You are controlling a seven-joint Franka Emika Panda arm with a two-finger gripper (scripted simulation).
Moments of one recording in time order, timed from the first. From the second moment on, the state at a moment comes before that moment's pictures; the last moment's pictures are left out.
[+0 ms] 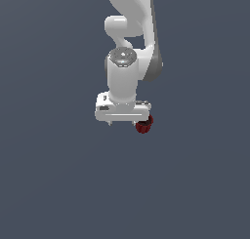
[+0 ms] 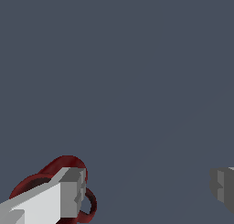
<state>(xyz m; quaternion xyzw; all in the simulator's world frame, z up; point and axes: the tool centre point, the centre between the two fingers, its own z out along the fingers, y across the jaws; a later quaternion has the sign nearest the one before) 0.002 -0.012 0.168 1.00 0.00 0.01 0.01</state>
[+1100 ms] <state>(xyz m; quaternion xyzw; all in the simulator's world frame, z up) -0.003 -0.005 0.161 1.00 -0.02 0.01 0.01</state>
